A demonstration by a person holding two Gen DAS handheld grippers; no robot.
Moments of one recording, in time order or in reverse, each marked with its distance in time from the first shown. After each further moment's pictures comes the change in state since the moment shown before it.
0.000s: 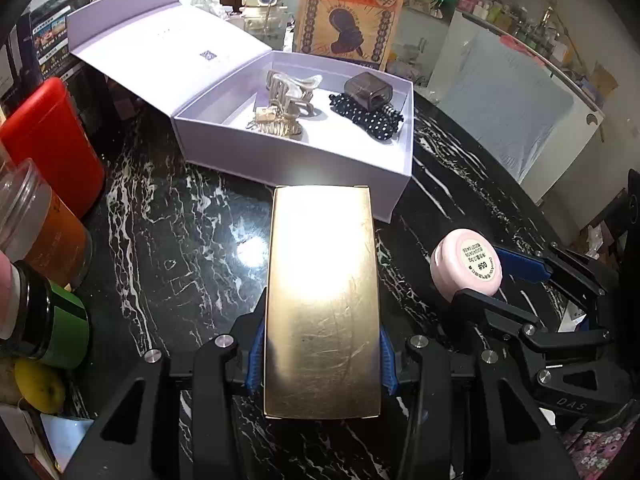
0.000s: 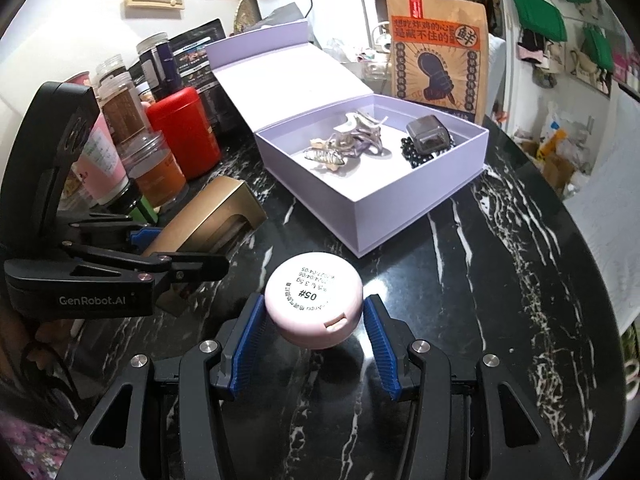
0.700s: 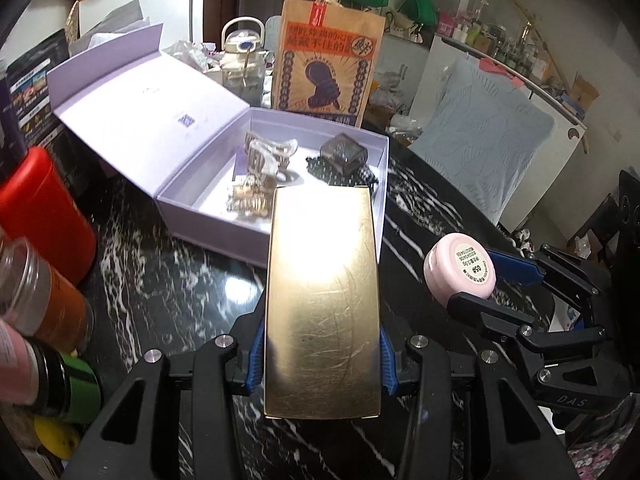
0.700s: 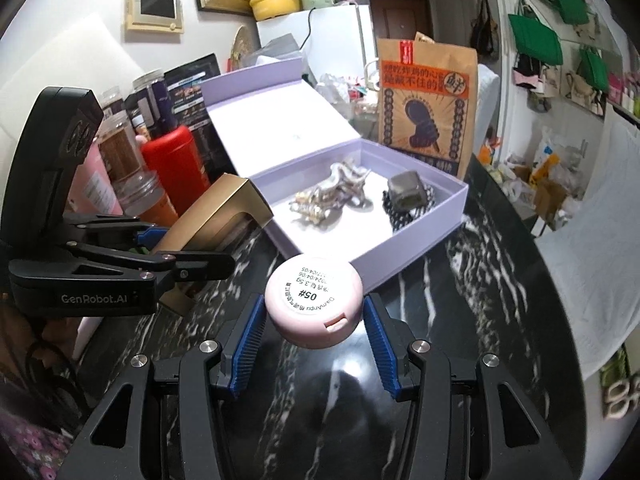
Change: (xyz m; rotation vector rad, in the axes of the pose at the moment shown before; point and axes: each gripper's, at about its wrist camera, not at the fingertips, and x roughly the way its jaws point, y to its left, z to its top) left arm -0.018 -0.011 0.049 0.037 -0.109 -0.049; right arm -0.024 -0.018 0.043 -0.029 -0.078 -0.024
